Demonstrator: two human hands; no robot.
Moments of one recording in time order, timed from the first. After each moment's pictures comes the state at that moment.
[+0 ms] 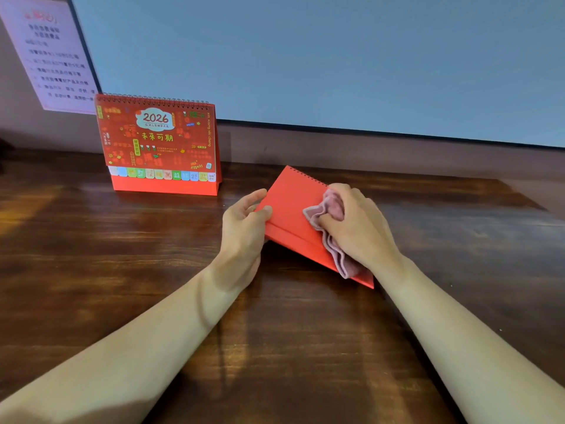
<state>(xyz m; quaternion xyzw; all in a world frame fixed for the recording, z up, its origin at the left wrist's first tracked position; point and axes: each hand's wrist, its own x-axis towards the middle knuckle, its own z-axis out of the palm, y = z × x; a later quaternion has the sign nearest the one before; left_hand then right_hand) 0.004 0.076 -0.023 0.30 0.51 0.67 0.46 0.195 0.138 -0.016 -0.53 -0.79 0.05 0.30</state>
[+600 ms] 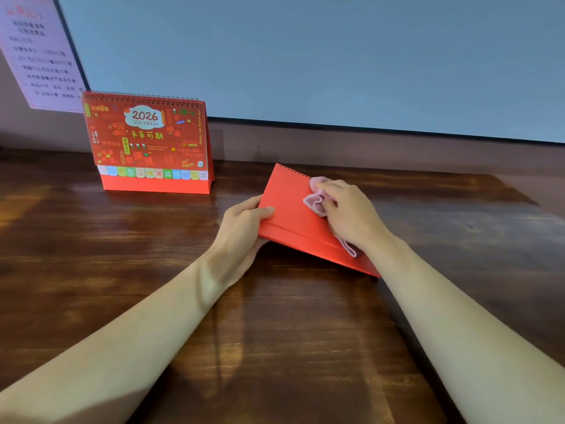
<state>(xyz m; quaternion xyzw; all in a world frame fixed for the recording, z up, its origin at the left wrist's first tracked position) 0.003 0.074 -0.018 0.36 0.50 0.59 0.52 0.194 0.170 -0.014 -0.51 -0.82 0.05 0.27</state>
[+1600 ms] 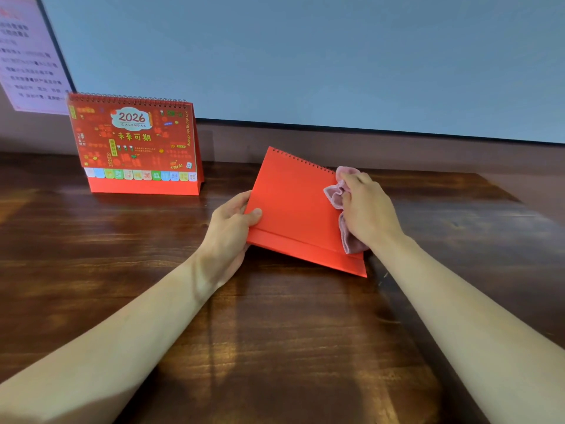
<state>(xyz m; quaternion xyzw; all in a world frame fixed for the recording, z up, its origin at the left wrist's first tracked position) 0.001 0.074 -0.026 0.41 0.47 0.60 0.50 0.230 0.164 -0.003 -0.56 -0.77 -0.03 0.29</state>
